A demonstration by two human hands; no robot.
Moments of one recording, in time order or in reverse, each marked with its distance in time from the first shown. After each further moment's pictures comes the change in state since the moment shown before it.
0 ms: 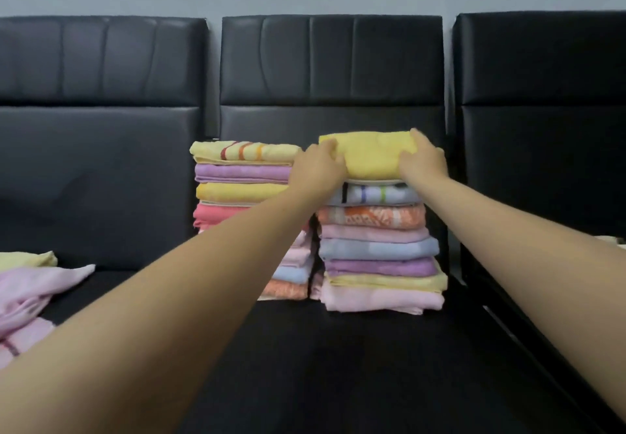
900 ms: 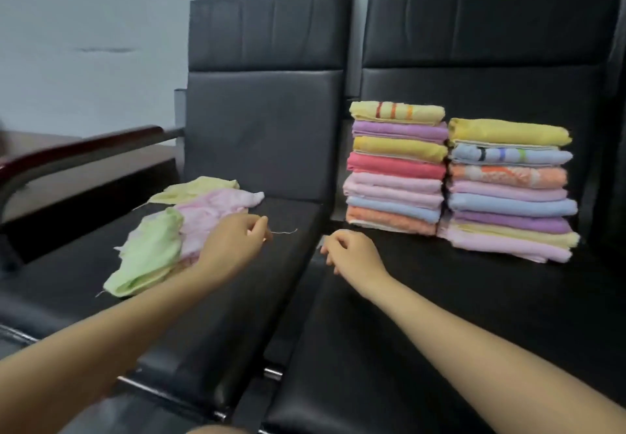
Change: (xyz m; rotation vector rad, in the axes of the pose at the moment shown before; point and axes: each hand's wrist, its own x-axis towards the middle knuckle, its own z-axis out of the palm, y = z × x) left_hand -0.267 -0.213 -0.221 0.204 0.018 -0.351; right_hand -0.335 -0.097 0.135 0.265 -0.721 -0.180
